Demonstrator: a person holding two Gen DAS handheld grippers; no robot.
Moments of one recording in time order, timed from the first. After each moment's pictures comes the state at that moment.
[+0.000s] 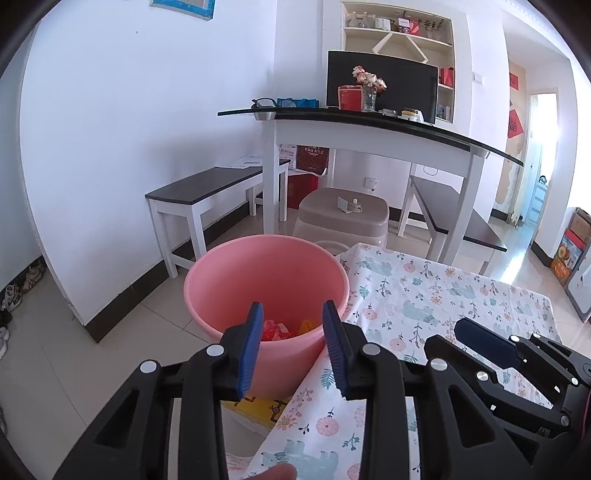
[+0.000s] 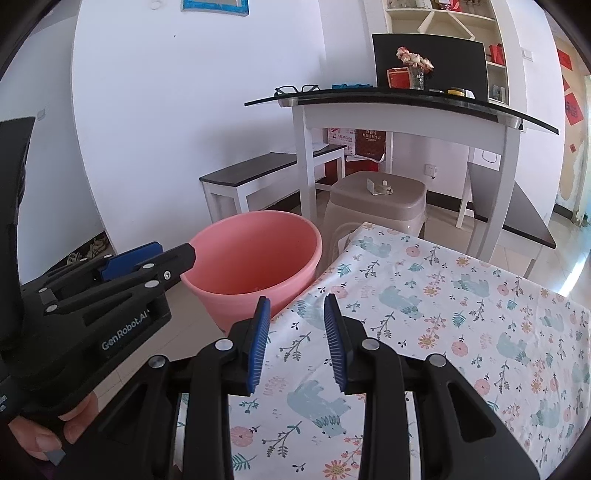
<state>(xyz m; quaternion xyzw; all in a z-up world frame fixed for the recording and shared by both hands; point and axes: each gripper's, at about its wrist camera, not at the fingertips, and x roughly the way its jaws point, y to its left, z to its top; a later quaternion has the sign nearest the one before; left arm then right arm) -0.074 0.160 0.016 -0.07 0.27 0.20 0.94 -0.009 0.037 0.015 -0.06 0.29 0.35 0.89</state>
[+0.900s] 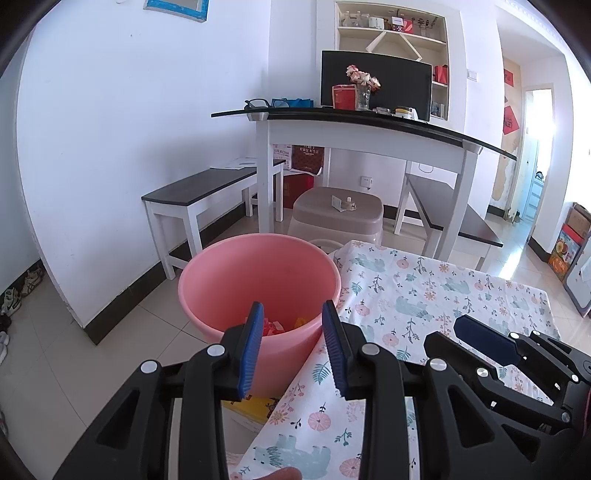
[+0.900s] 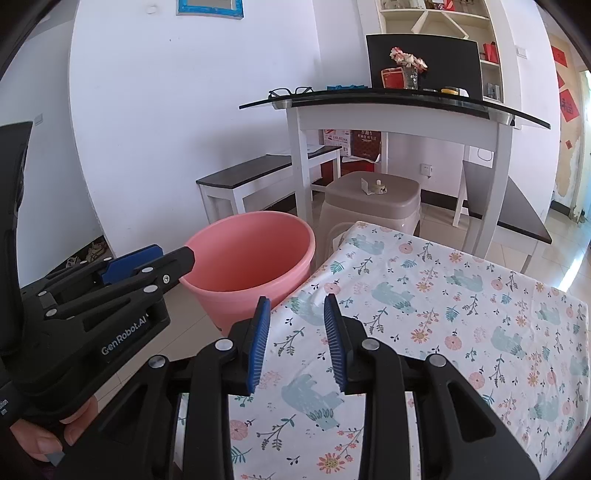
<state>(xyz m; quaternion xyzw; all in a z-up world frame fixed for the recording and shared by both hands) -0.075 0.150 0.016 -0.06 0.27 0.20 0.94 -0.010 0.028 0.015 -0.05 0.29 0.35 0.89</state>
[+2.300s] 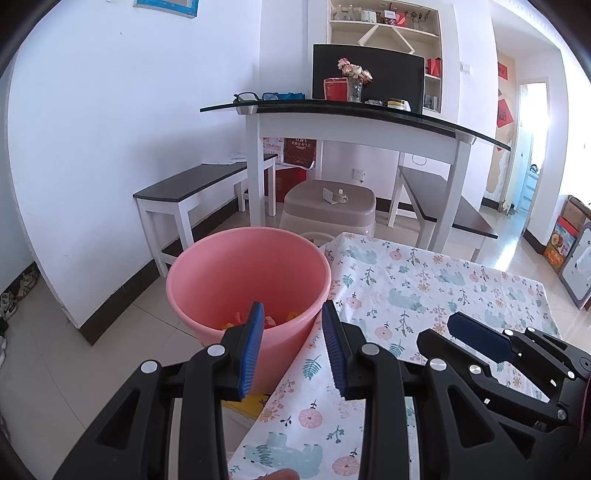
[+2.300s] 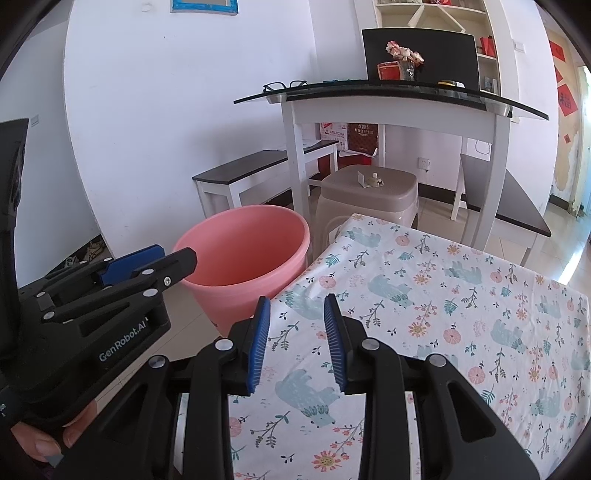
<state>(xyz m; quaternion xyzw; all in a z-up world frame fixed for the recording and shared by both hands) -0.065 0.147 0.009 -0.06 0.28 0.18 0.94 -0.007 0.023 0.008 -0.05 0.30 0.34 0.89</state>
